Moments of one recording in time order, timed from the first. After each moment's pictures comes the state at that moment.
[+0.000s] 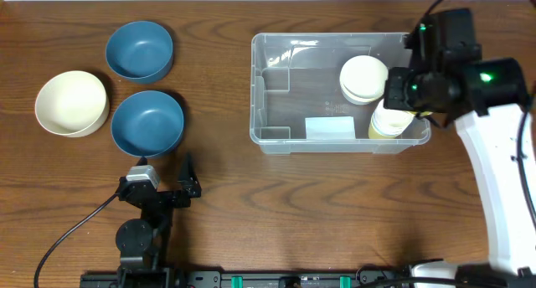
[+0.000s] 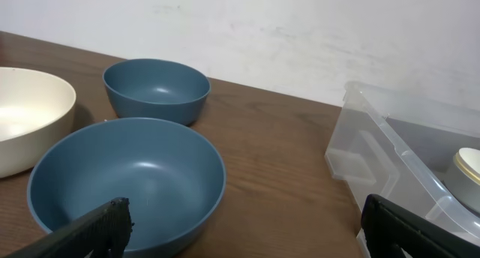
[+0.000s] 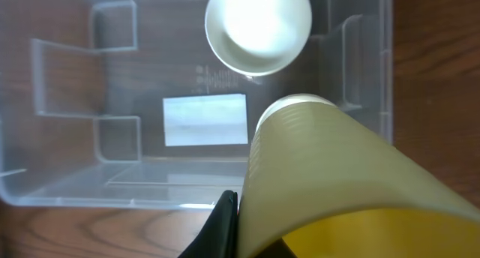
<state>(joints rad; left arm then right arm) 0.00 0.01 0.03 -0.12 0.04 -0.25 0.17 1.54 1.68 -1.28 -0.02 0.28</state>
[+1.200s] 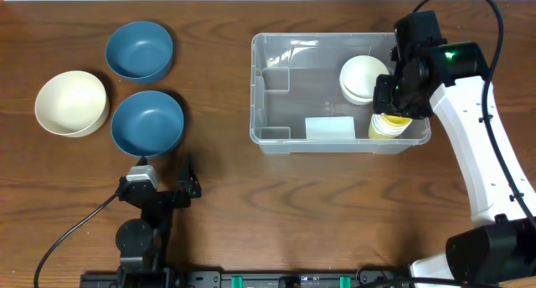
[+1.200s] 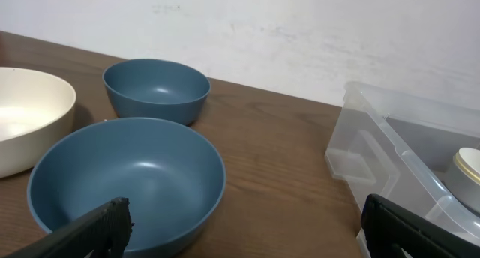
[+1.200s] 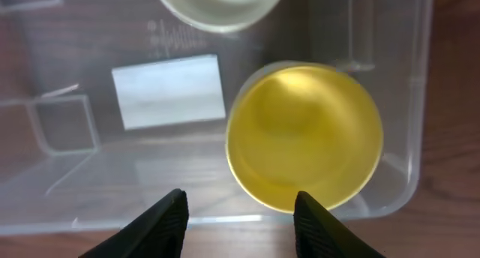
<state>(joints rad) 0.00 0.01 0.03 -0.12 0.04 -0.25 0.18 1.67 1.64 -1.32 0.01 0.33</state>
